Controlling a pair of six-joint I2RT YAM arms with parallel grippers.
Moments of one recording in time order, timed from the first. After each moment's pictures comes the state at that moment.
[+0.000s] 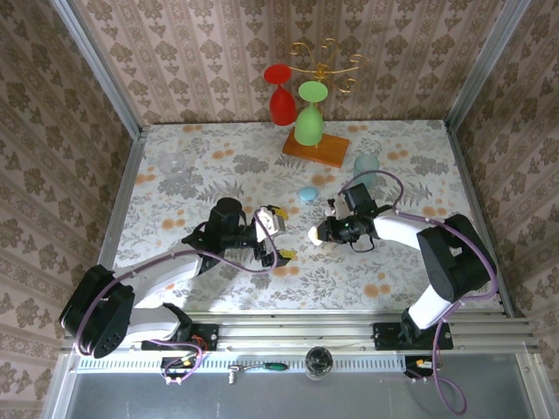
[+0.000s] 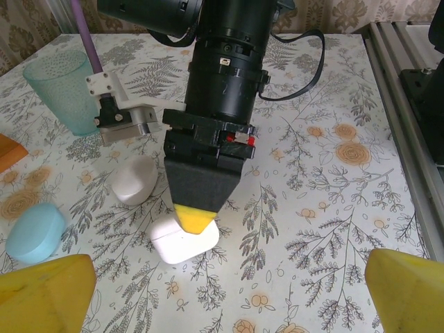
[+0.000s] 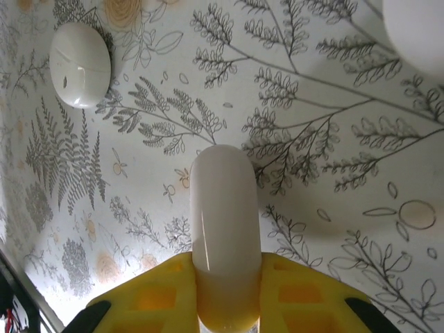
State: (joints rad) left arm -0.71 1.25 0.58 0.23 0.67 0.38; right arm 0.37 1.63 0.79 -0.20 -0.50 0.45
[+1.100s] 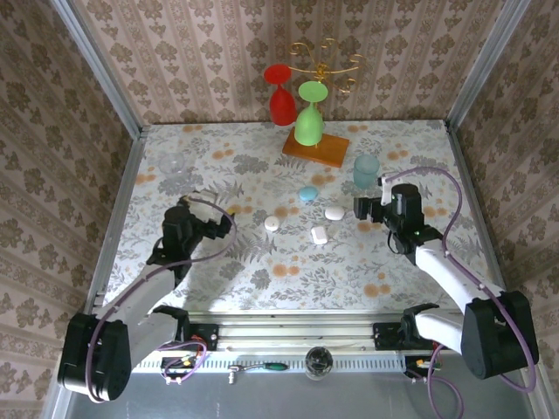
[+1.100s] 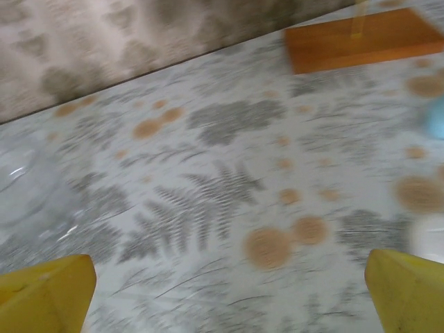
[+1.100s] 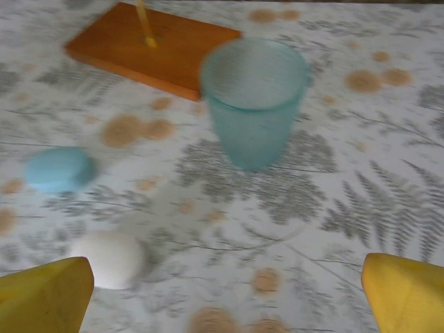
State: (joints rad) left arm -0.26 0.99 0.34 0.31 0.02 0.18; right arm 0.15 1.14 0.55 0.05 0.07 0.06
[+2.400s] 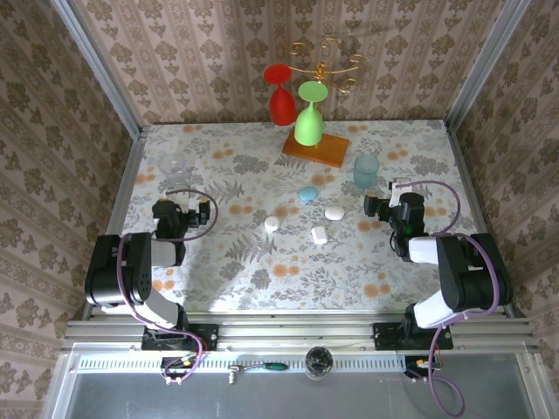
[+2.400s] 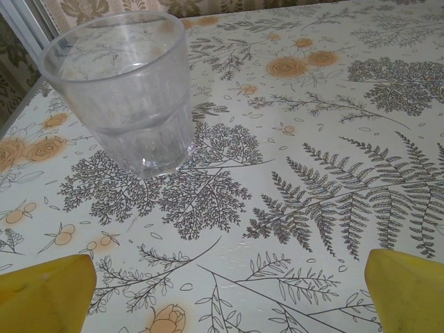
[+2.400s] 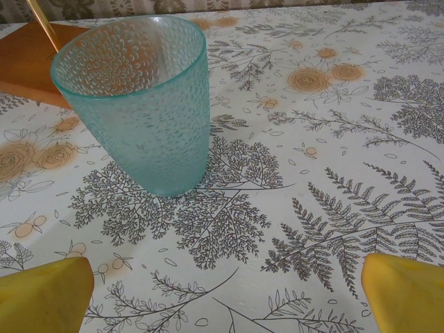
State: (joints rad) left arm -0.01 1.56 0.37 0.81 0.05 0.10; right arm 0.00 1.51 0.41 0.68 0.02 0.05
